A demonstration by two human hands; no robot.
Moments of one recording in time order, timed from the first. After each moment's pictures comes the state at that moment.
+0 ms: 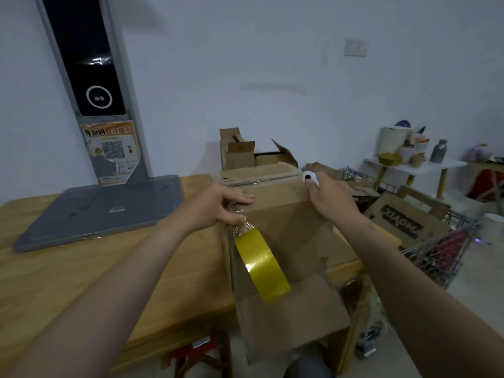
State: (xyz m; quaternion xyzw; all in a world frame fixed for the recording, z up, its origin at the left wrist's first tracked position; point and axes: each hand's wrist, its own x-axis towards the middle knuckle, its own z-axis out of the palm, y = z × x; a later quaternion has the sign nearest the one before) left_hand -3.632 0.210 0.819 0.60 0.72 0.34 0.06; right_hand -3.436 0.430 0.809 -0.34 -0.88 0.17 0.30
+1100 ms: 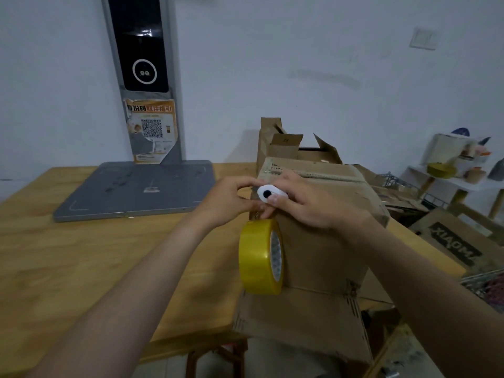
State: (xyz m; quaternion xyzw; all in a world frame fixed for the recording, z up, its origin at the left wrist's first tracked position) left_hand -3.697 0.184 0.792 0.51 0.72 0.47 0.05; right_hand -3.541 0.341 0.831 0.08 -0.97 0.21 0.13
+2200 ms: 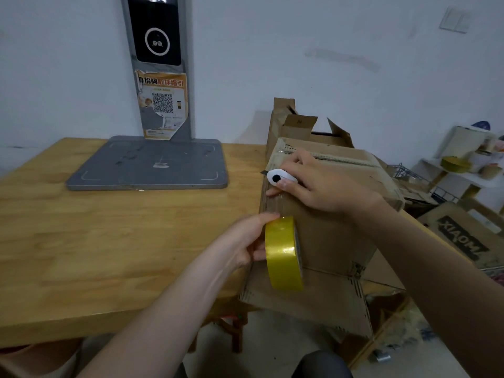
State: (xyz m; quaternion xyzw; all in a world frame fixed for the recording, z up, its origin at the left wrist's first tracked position) left_hand -3.599 0.164 0.757 0.09 0.62 0.65 0.44; right_hand -3.548 0.344 0.823 0.05 -0.99 0.08 0.12
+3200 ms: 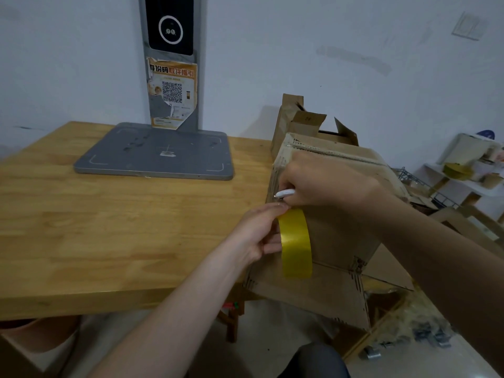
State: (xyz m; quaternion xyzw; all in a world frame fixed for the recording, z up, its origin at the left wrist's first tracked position) left_hand -3.596 0.169 0.735 0.11 0.54 0.73 0.41; right_hand -3.556 0.291 0.847 0.08 -0.98 -0.16 0.05
